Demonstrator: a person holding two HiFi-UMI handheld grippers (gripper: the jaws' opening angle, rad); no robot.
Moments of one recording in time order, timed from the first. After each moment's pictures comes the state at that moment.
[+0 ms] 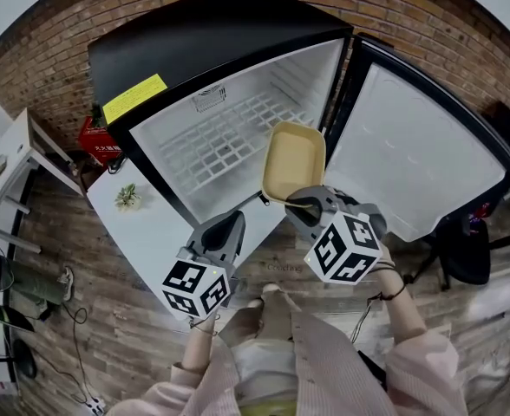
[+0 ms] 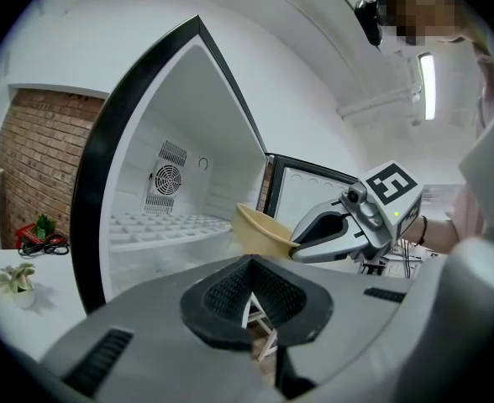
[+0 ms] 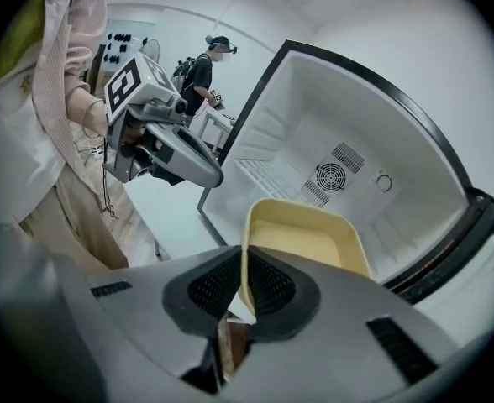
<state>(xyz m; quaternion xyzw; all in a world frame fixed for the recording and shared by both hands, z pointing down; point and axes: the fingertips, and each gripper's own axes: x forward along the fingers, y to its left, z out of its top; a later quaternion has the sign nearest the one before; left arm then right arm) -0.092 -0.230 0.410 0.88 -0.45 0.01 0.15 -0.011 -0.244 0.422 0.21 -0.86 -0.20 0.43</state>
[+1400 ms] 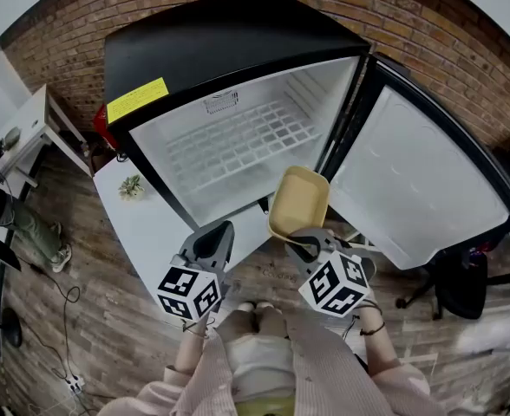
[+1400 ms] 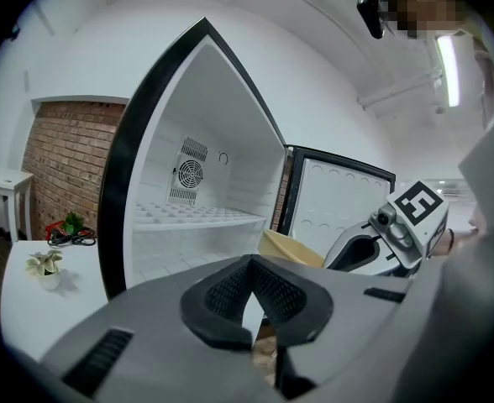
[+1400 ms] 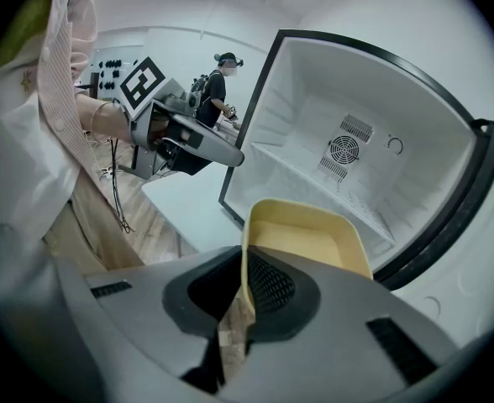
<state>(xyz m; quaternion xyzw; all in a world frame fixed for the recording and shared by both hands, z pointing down) -0.102 -0.232 0.433 0.84 -0.52 0.02 0.16 0.013 -0.216 0.475 0.18 -0.88 -0.12 0.41</state>
